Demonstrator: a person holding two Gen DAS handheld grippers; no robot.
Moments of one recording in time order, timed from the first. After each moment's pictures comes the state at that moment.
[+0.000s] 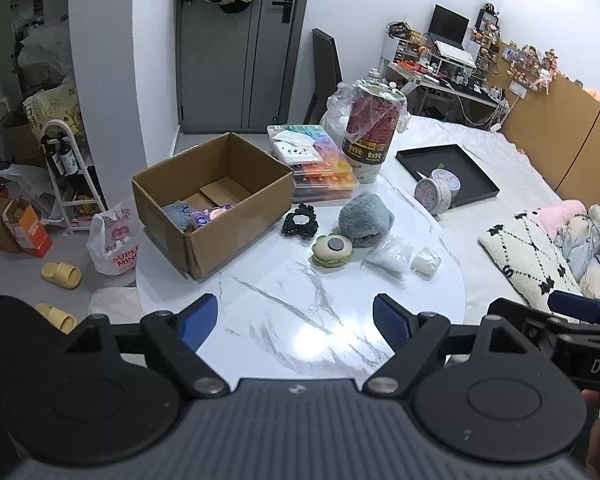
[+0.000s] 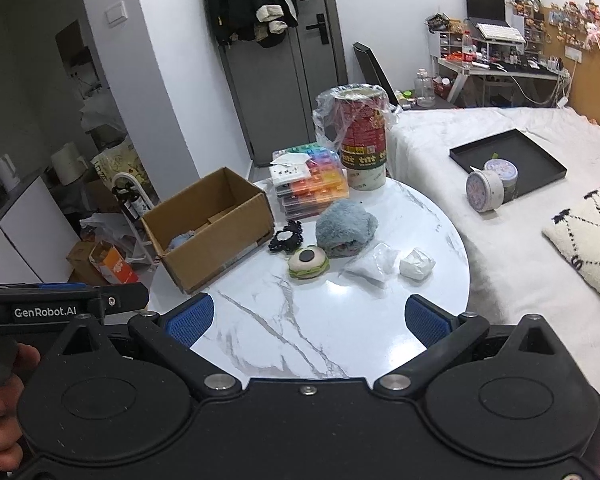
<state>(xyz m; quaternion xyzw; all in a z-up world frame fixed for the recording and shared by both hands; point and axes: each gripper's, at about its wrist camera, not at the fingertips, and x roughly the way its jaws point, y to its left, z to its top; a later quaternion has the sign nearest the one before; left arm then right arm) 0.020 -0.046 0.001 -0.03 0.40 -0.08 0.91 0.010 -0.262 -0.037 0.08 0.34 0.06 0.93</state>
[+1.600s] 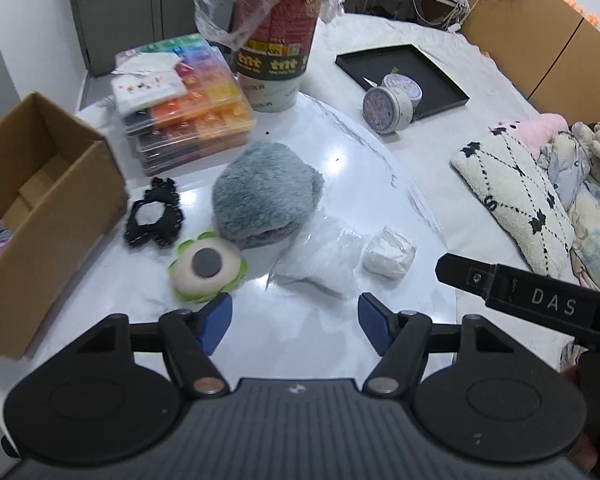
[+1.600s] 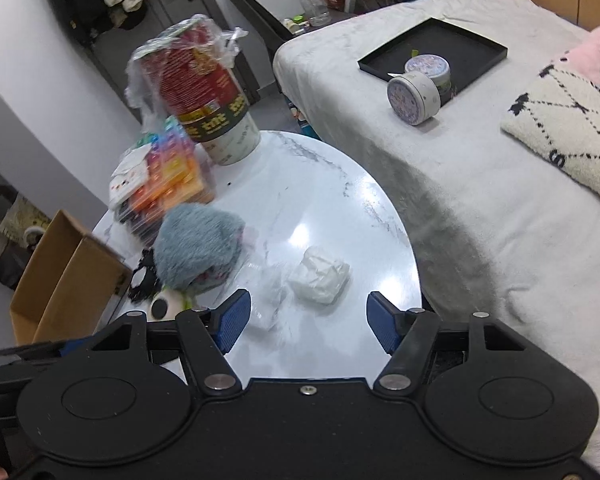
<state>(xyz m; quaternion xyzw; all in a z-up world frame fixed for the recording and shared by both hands) 0.203 -0.190 -0.111 0.02 0.52 -0.18 0.83 0.166 -0.378 -0.149 0.22 0.43 -0.05 0.87</state>
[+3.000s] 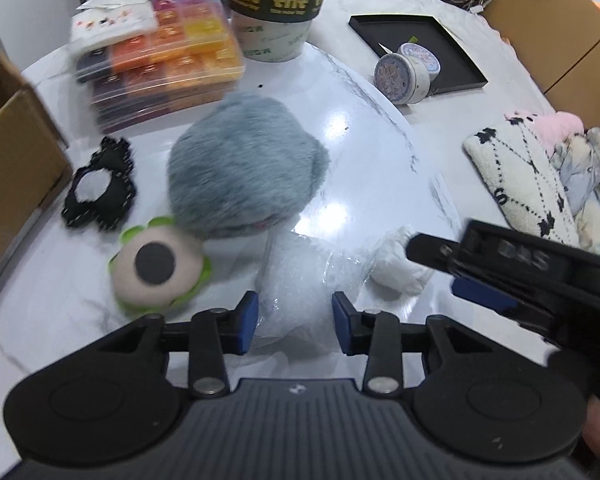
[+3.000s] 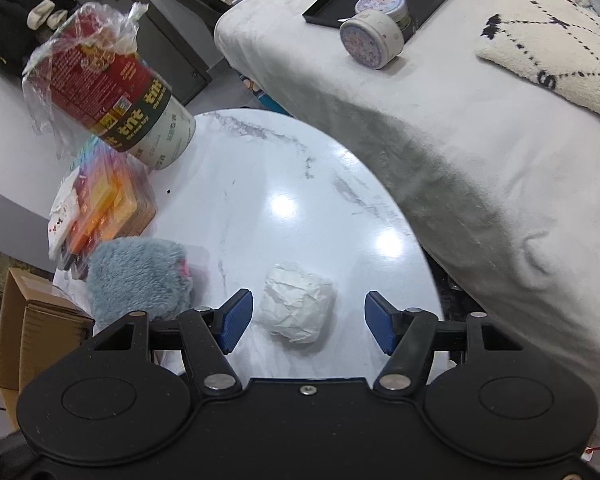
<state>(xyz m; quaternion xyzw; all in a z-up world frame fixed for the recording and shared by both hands) 0.241 -0.207 -0.162 -0.03 0.58 -0.16 0.80 0.224 -0.397 -0.208 0.31 0.48 -0.10 0.82</state>
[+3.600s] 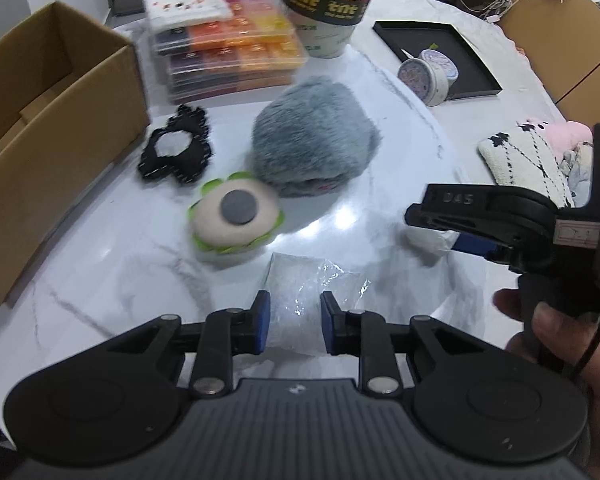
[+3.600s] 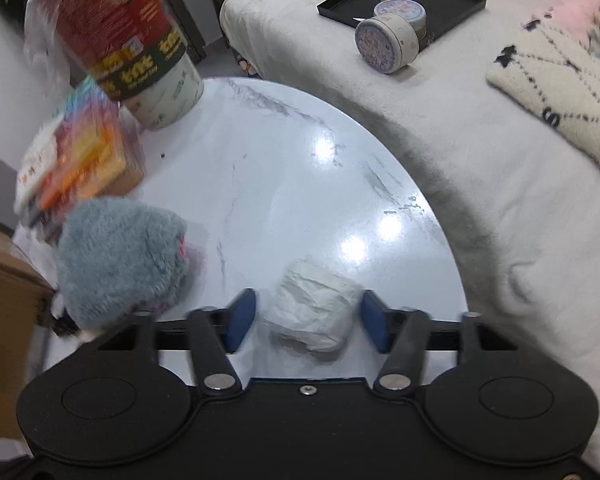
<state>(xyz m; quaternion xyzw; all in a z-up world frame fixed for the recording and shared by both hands) 0.211 -0.160 -0.149 -0.03 0.58 -0.14 0.80 0.245 -0.359 -0.216 0.21 0.51 -0.12 0.83</state>
